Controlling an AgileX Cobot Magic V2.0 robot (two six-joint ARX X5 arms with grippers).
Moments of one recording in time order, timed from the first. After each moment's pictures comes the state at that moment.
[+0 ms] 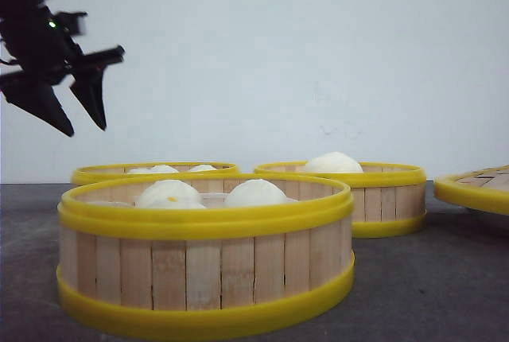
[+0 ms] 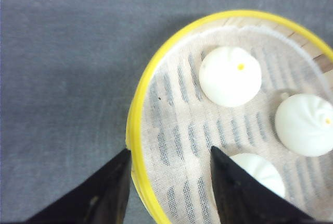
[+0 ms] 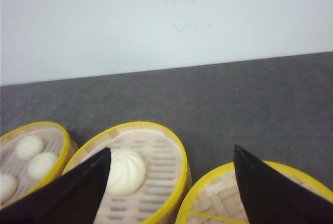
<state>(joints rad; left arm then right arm) -0.13 1.71 1.37 -0.55 0.10 -0.14 0.04 0.71 0.81 -0.33 -0.18 0.22</state>
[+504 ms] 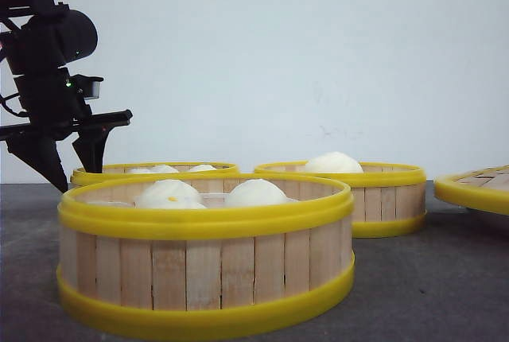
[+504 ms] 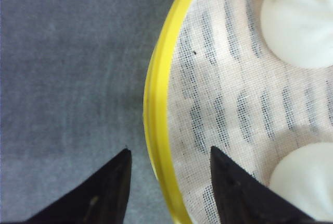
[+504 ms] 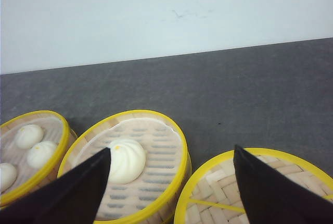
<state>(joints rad) -0.14 1.88 1.41 -0.61 0.04 -0.12 0.04 0.71 0.81 -0.35 -0.18 0.22</state>
